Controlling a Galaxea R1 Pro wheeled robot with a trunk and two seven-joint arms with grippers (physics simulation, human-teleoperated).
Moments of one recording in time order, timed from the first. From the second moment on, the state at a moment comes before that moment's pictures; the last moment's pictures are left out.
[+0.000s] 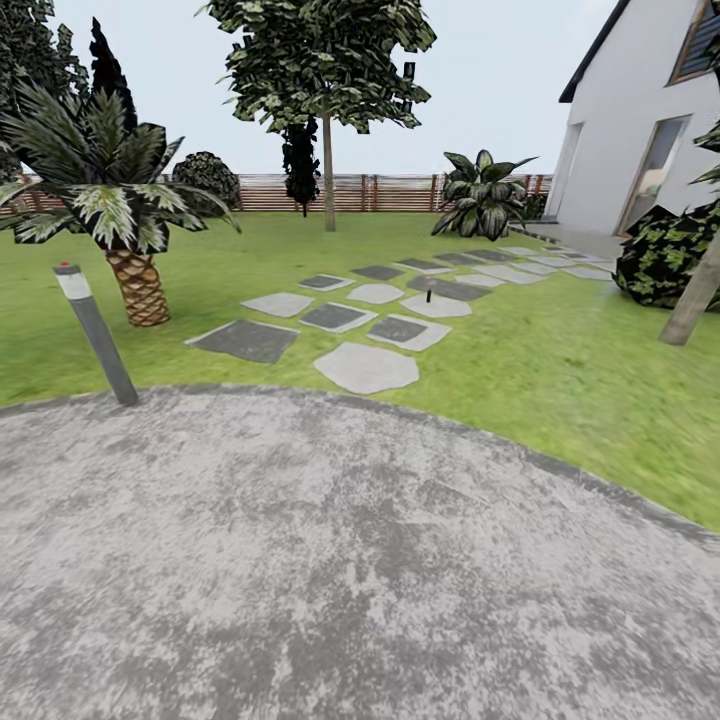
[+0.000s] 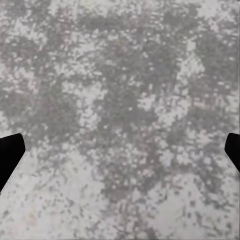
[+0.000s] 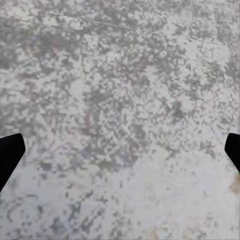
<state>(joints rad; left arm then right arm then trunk) -0.22 0.02 0.13 -0.26 0.00 -0.31 0.05 -0.08 -0.05 0.06 -0.46 0.08 -0.26 -0.21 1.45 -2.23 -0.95</state>
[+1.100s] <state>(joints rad) -0.22 0.02 0.13 -0.25 0.00 -0.31 0.05 -0.08 -0.05 0.05 -0.46 0.08 -0.26 -0.21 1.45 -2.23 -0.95</state>
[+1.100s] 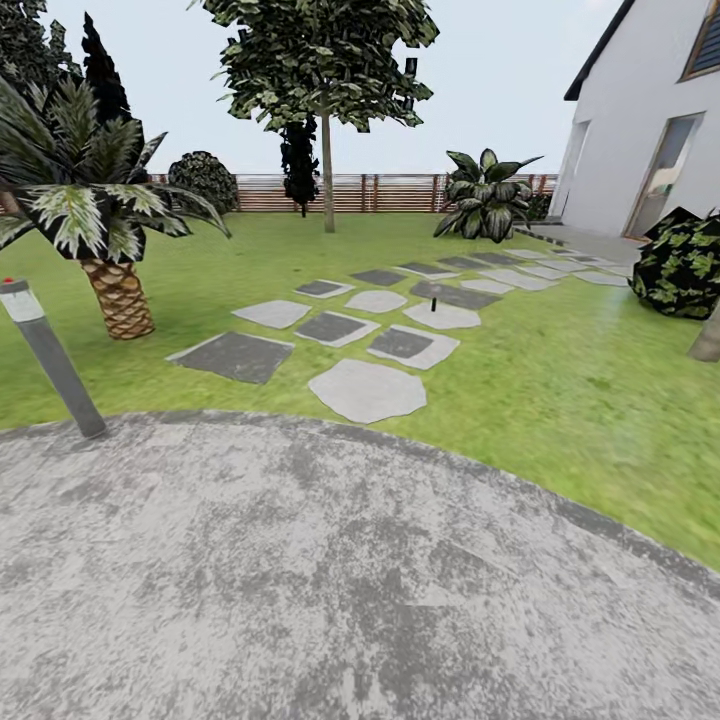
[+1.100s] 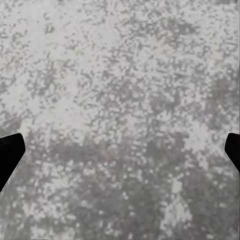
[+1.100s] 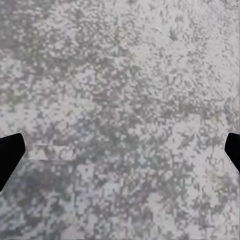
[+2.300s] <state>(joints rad) -0.22 0.02 0.13 -0.25 0.00 -0.31 0.05 -0.08 -0.05 0.05 -0.46 0.08 -0.26 -0.21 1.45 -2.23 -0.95</state>
